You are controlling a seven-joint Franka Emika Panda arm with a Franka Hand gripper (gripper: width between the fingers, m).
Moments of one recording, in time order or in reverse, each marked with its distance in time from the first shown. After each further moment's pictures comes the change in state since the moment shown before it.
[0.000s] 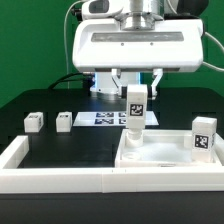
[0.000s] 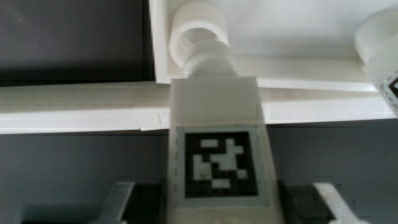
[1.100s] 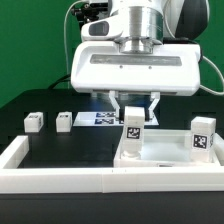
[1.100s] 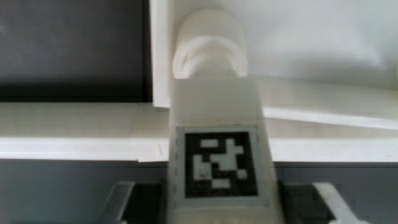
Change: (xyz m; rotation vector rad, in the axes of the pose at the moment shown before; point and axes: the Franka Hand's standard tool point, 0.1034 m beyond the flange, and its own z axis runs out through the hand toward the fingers) arm -0.009 0.000 0.031 -0.020 0.004 -0.029
